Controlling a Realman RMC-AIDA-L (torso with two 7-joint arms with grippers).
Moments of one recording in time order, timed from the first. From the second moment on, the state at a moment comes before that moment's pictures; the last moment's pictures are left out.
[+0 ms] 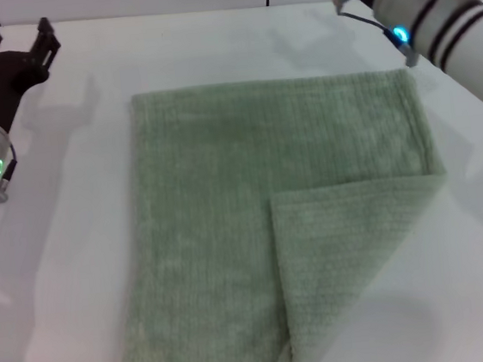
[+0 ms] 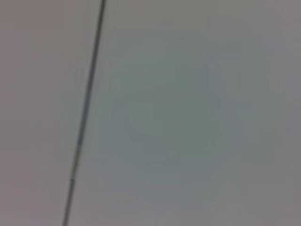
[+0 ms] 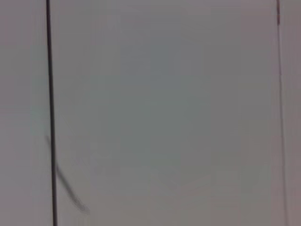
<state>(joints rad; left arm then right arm) -0.51 -2.08 -1.46 -0.24 2.88 0.91 -0.34 0.75 2.09 -1.91 -0.41 0.23 -0.71 0.34</state>
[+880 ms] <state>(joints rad) -0.52 -2.08 -1.22 -0.29 2.89 0.84 -0.39 0.52 2.09 -1.83 -0.27 0.39 -1.16 0.05</state>
